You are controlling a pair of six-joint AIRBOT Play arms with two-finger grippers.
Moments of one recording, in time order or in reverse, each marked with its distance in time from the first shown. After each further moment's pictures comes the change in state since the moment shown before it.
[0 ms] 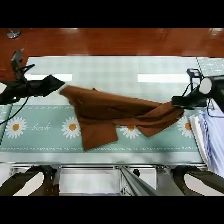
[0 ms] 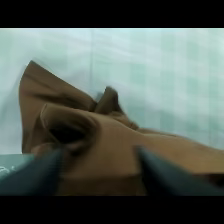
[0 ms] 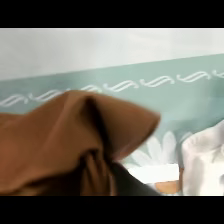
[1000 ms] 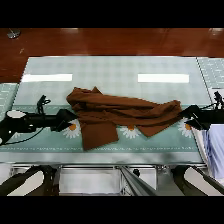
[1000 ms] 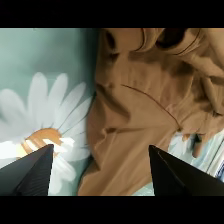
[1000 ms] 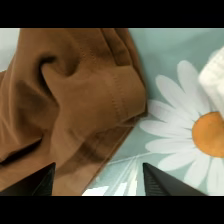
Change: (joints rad) left arm 0.076 -0.081 -0.415 -0.245 -0.160 0.137; right arm -0.562 0.122 -0.318 0.654 -0.002 -0.381
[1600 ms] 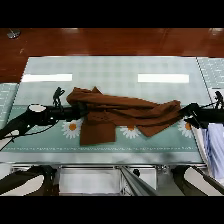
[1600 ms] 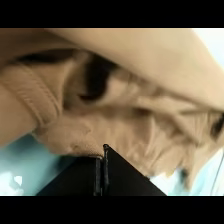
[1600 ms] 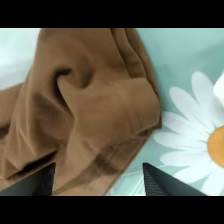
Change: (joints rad) left arm -0.281 -0.120 0.095 -0.232 0.249 0.111; right arm -0.004 0.002 -0.014 0.073 -0.047 -0.013
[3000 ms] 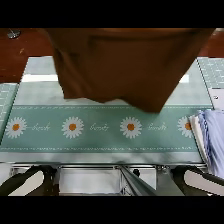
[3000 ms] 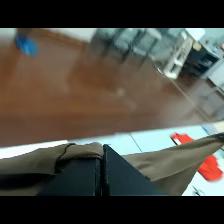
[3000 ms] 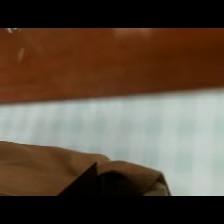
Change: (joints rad) left arm 0.306 0.141 1.058 0.075 -0.232 -0.013; right arm 0.306 -0.201 1.226 0.062 0.115 0.042
